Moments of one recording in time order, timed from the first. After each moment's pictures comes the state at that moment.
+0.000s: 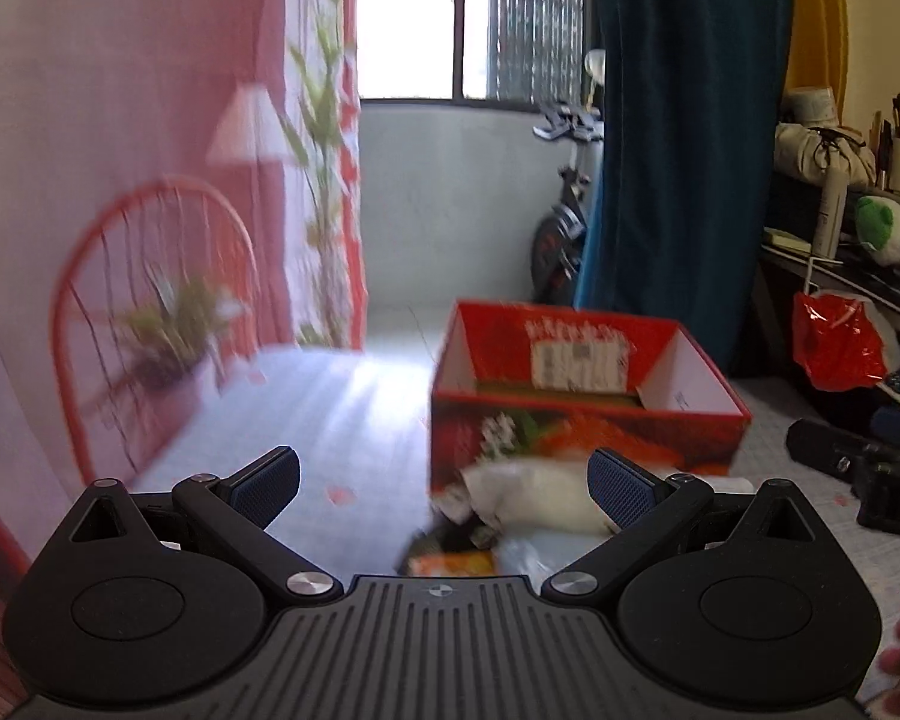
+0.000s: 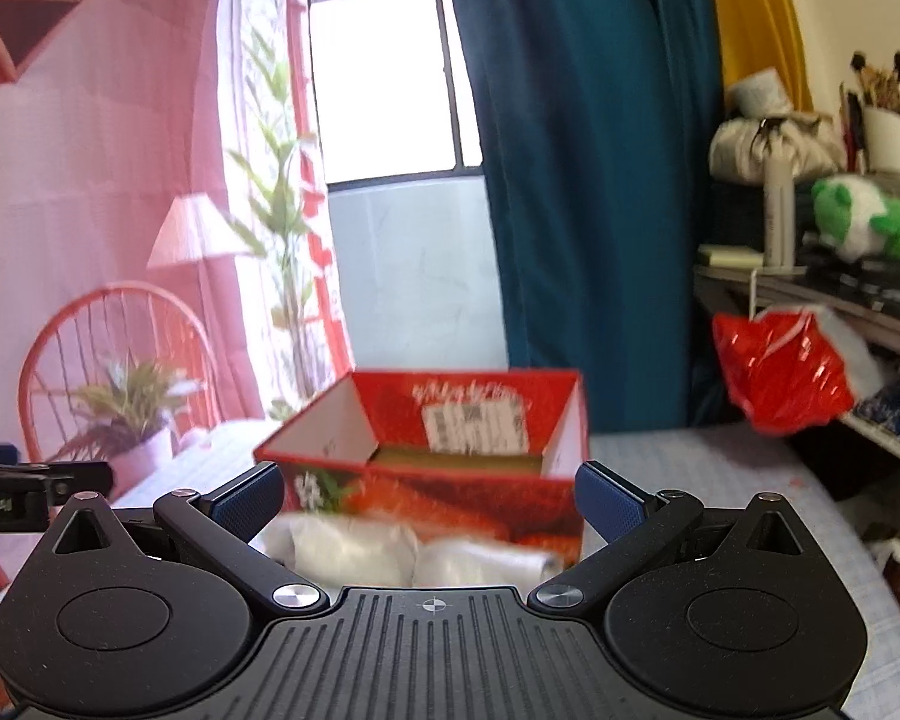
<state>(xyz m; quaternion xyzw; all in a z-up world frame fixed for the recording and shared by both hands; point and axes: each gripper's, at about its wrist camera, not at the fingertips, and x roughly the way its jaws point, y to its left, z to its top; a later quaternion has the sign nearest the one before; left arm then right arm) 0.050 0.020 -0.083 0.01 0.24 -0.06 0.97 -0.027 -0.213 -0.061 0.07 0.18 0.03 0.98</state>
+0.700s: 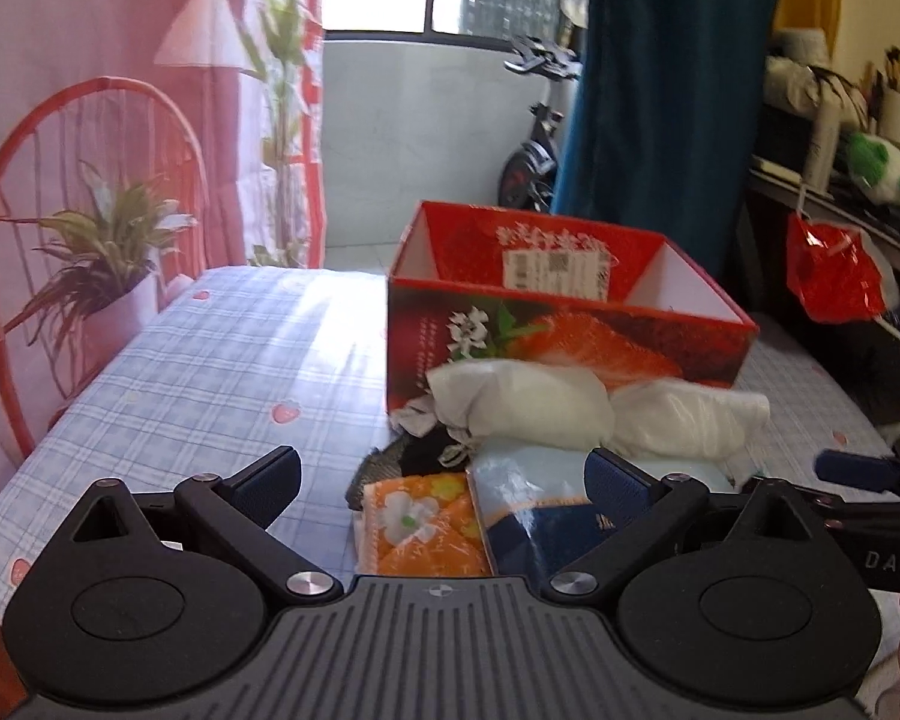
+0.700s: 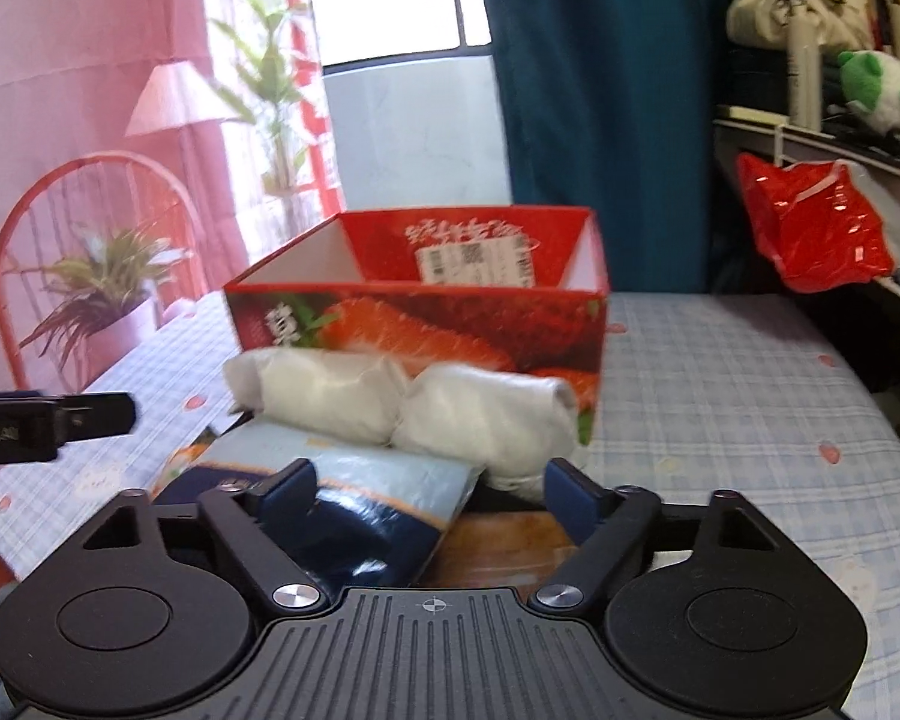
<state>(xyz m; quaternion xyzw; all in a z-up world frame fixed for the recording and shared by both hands) 0.073 0.014 -0.146 0.02 0.29 -0.10 0.95 -0.008 -0.208 -0.141 0.07 0.29 0.04 0.95</state>
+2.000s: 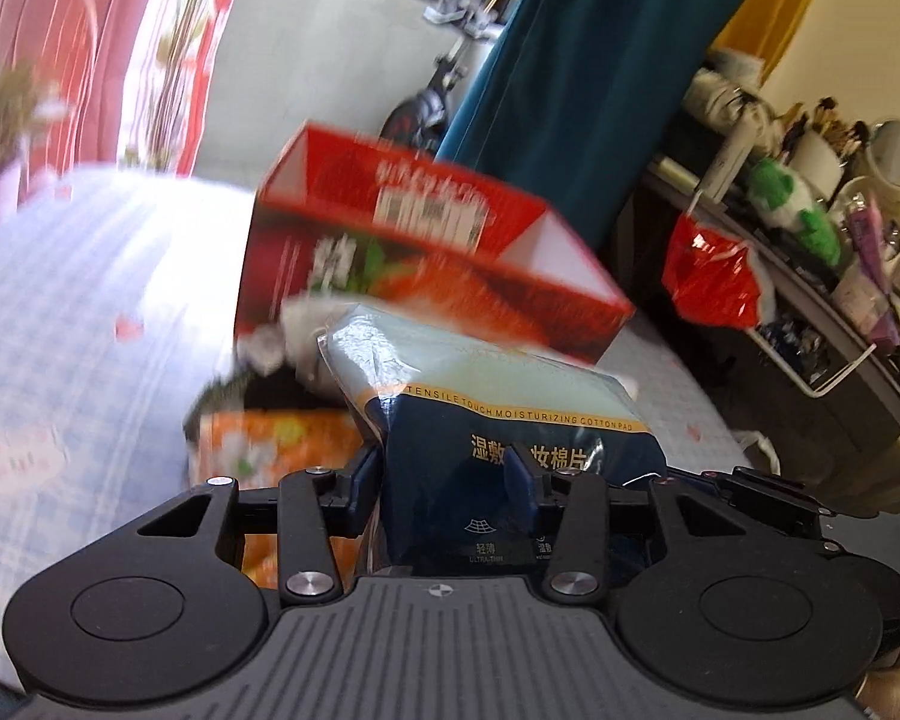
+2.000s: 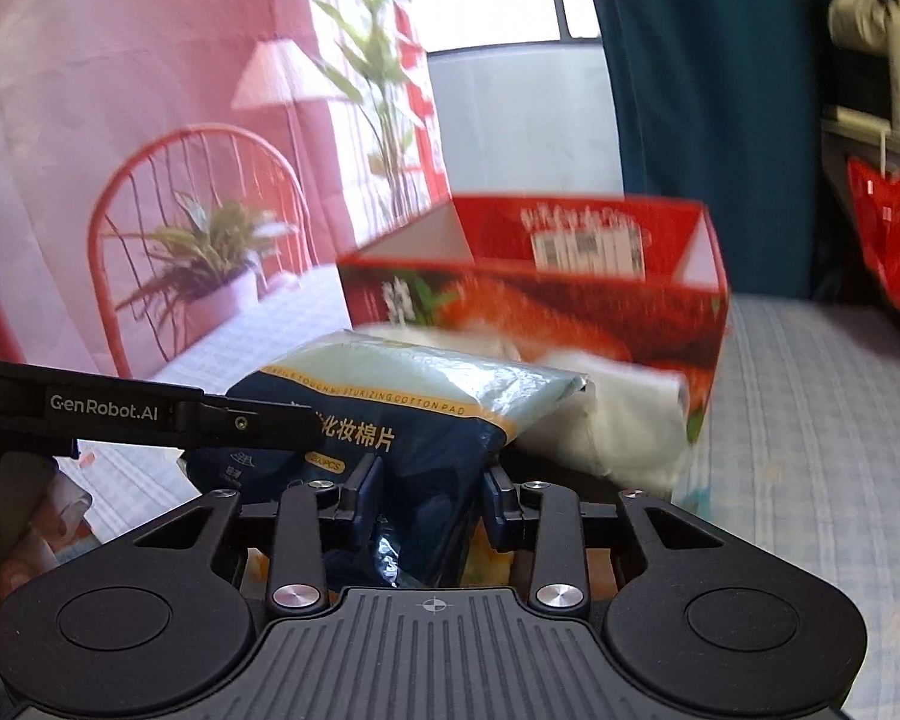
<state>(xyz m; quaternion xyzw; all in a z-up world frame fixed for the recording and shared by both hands) 0.090 0.016 -0.160 -0.10 0.32 -0.24 0.91 -0.011 -0.193 -0.132 0.06 0.28 0.14 0.95</state>
